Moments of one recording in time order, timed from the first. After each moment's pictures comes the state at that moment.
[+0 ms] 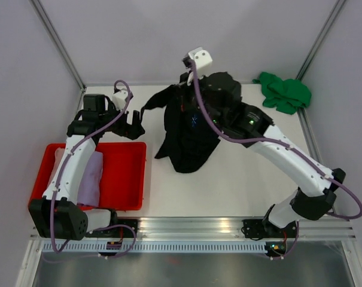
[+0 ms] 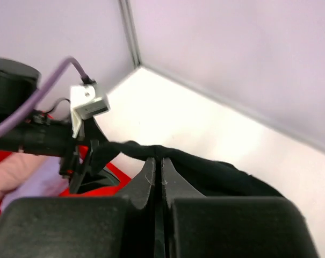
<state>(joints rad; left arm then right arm) -0.07 1.27 1.19 -0.67 0.46 0.20 0.93 1.58 1.86 -0.42 0.30 0.12</state>
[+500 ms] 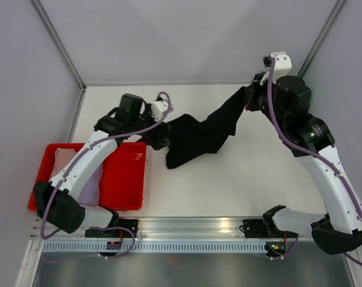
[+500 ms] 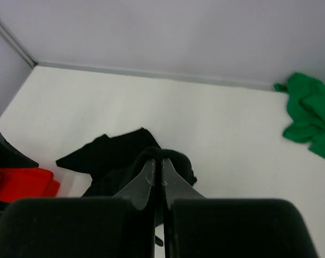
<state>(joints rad) -0.36 1.31 1.26 -0.68 0.45 0.32 0.50 1.21 1.66 -0.61 0.19 0.17</state>
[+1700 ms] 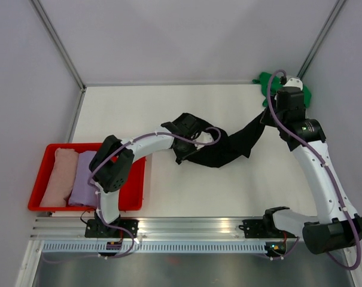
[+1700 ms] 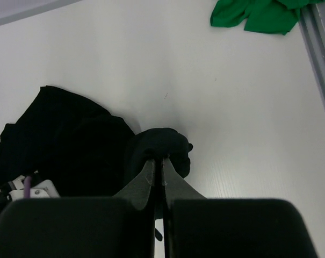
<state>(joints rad) -0.78 1.95 1.40 -0.67 0.08 0.41 0.17 1.19 1.34 -0.73 0.22 0.34</state>
